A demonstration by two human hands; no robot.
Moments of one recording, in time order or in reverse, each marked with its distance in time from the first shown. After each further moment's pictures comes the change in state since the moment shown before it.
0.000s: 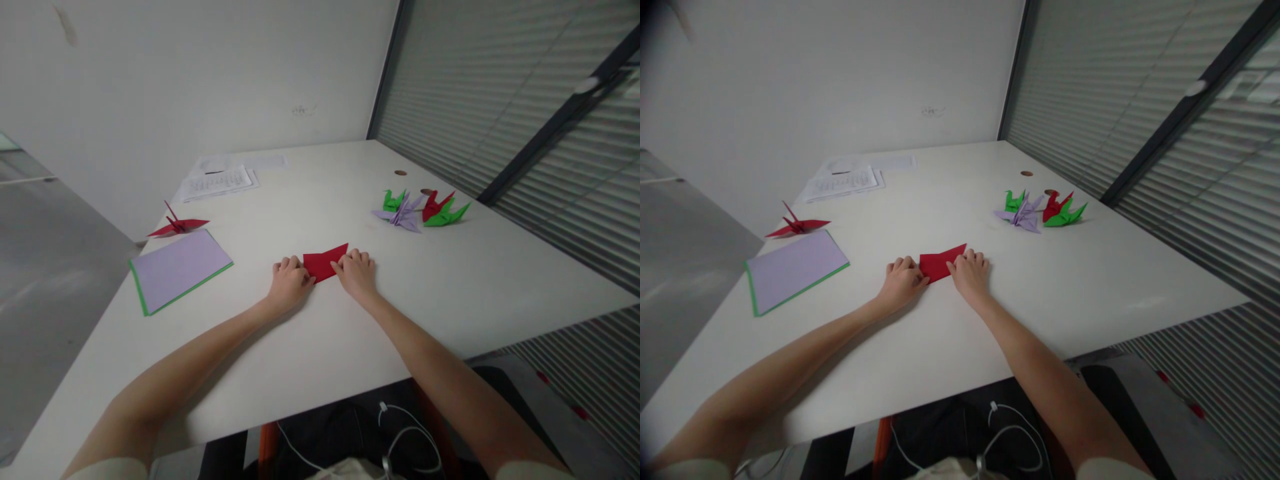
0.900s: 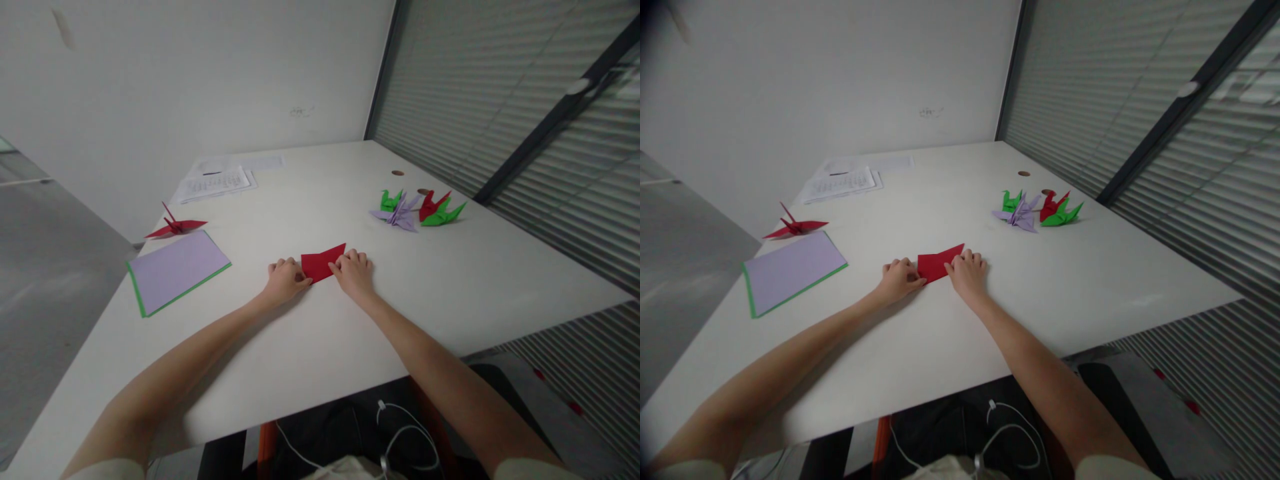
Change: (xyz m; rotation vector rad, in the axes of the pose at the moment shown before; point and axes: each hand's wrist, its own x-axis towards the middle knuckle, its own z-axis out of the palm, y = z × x) left_hand 0.009 -0.012 0.000 -0.126 -0.086 -0.068; right_hand -0.004 -0.003 -0.005 0.030 0.018 -0.002
